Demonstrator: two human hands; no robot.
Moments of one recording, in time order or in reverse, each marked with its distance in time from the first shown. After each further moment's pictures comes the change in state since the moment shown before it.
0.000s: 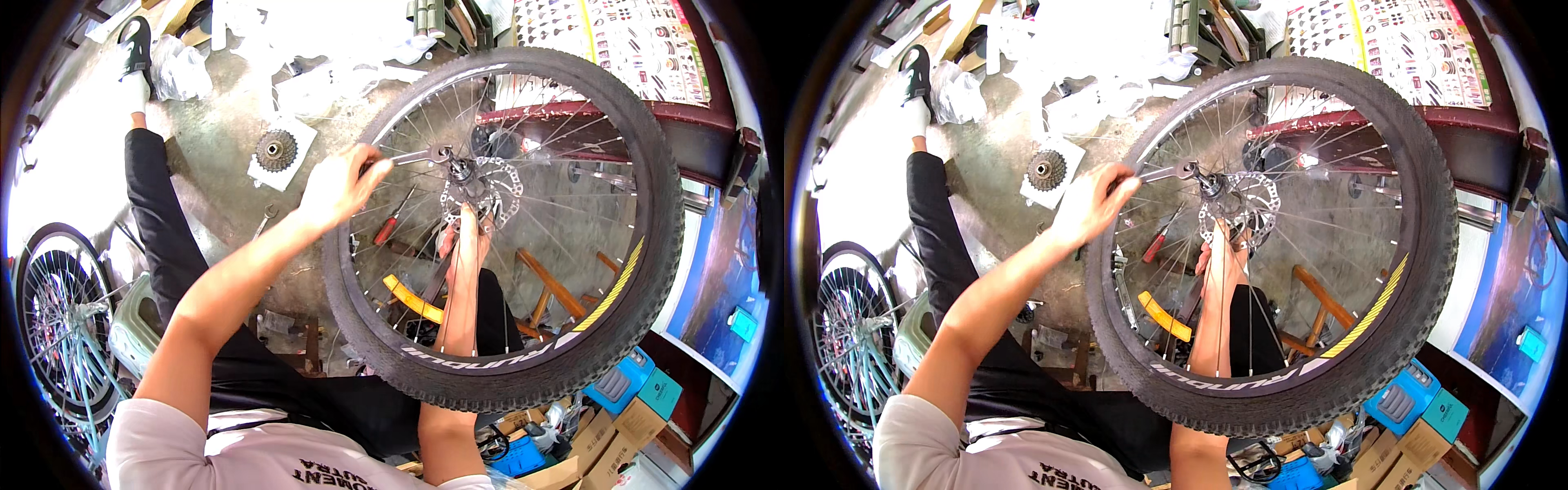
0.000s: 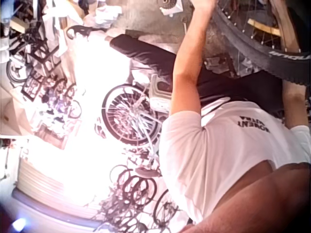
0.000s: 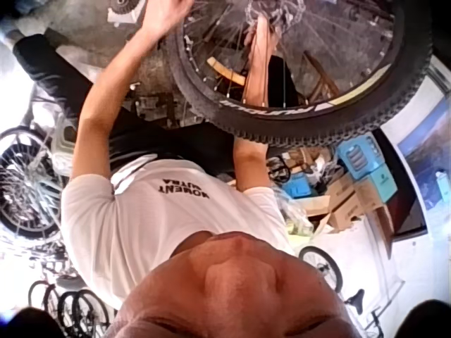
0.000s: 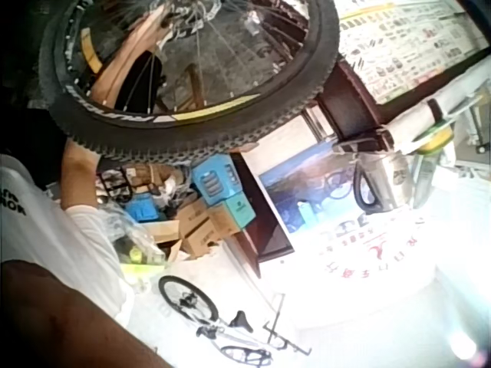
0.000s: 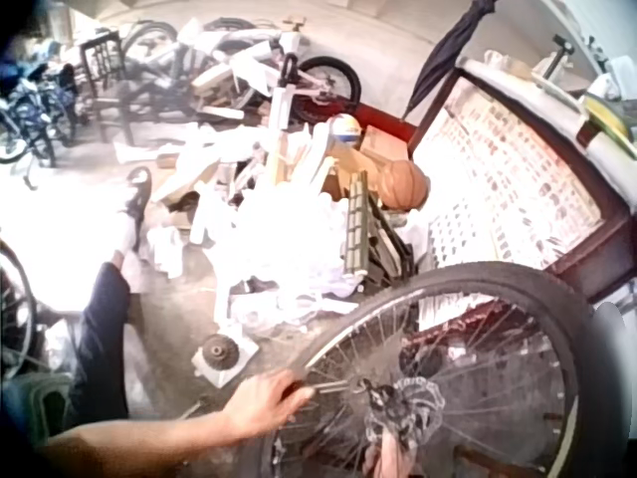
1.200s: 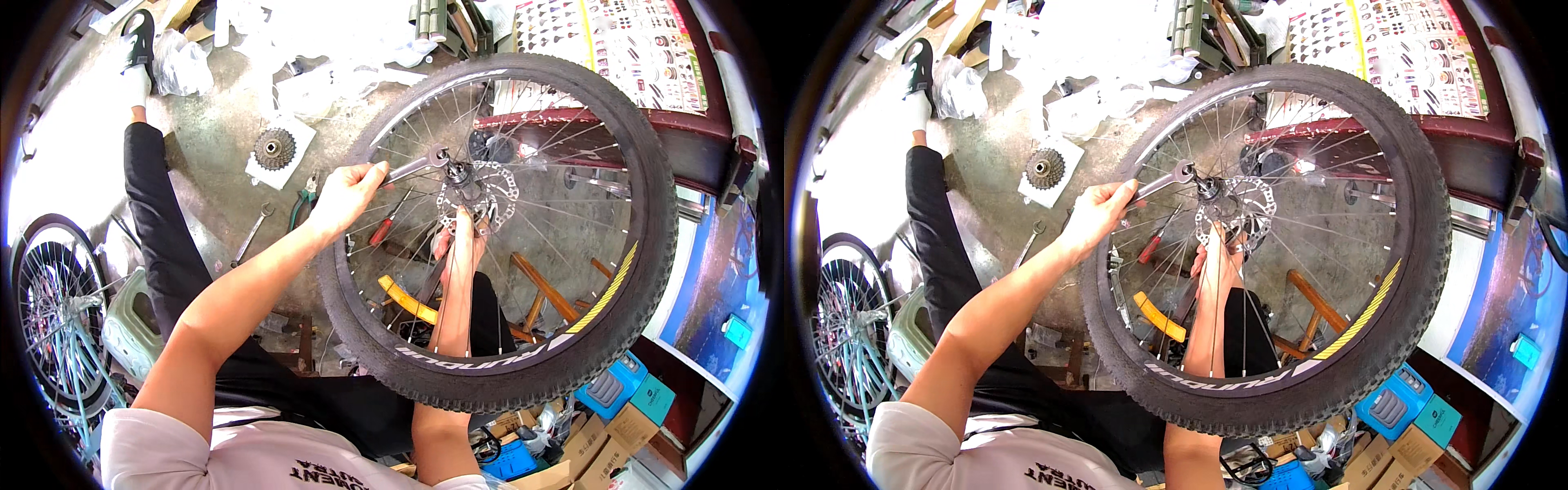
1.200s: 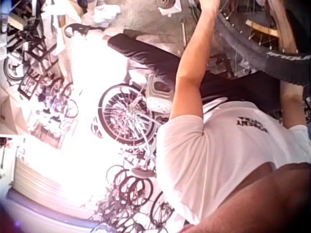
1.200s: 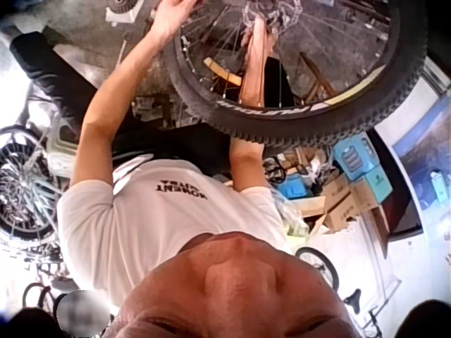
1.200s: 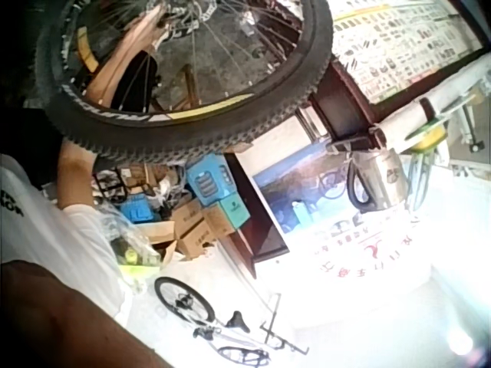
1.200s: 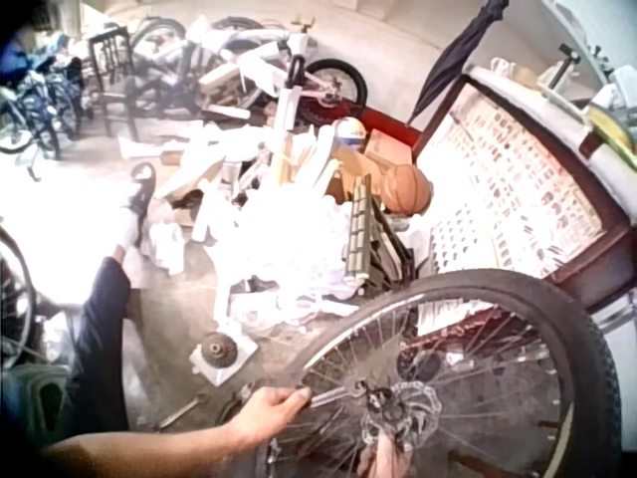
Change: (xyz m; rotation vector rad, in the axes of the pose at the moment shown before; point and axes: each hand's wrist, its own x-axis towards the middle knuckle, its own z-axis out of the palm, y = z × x) left_hand -0.011 0.006 0.027 -0.633 -0.140 -0.522; right_hand 0.067 0.022 -0.065 -0.504 -0.282 -0.018
